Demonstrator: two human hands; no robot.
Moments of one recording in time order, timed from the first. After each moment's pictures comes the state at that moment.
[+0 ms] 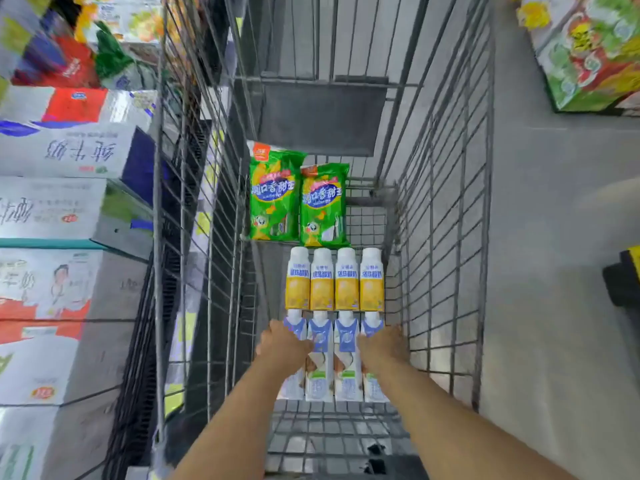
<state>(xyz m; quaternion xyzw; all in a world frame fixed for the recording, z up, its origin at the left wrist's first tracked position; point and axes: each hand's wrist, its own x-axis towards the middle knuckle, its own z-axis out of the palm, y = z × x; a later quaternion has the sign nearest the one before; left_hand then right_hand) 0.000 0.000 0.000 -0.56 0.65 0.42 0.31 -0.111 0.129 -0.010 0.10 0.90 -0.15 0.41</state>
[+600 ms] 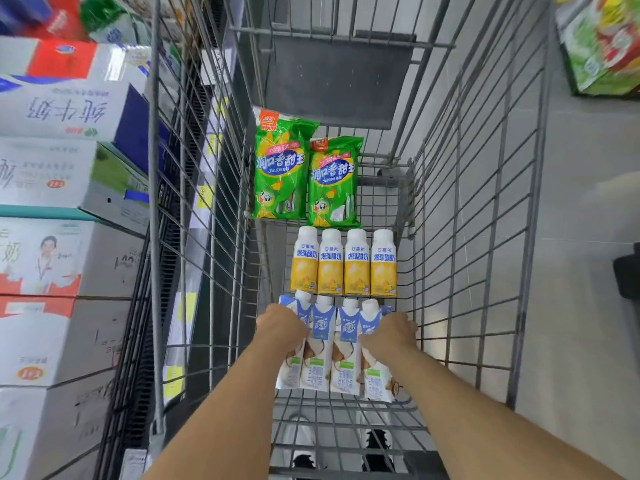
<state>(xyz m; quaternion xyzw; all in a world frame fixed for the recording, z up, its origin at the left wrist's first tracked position) -0.002 -0.016 -0.016 -0.57 0.65 0.37 0.35 -0.109 0.126 -0.017 0.03 0.89 -0.08 0.45</state>
